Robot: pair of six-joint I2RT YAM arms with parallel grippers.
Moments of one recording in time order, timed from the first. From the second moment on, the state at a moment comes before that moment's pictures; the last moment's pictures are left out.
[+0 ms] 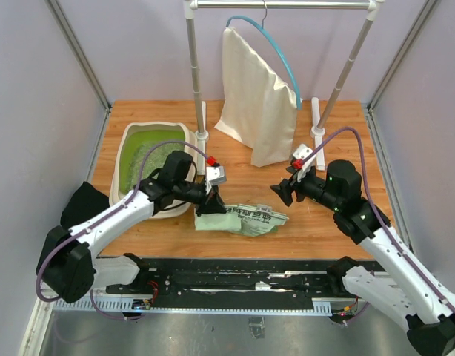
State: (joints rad) left arm -0.56 1.19 0.79 -0.30 0.83 0.30; right arm 0.54 0.82 0.80 -0.30 -0.30 -0.25
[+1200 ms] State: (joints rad) left arm -0.57 0.72 0.87 -0.51 -0.57 -0.54; right arm 0.42 0.40 0.93 -0.61 0.19 0.13
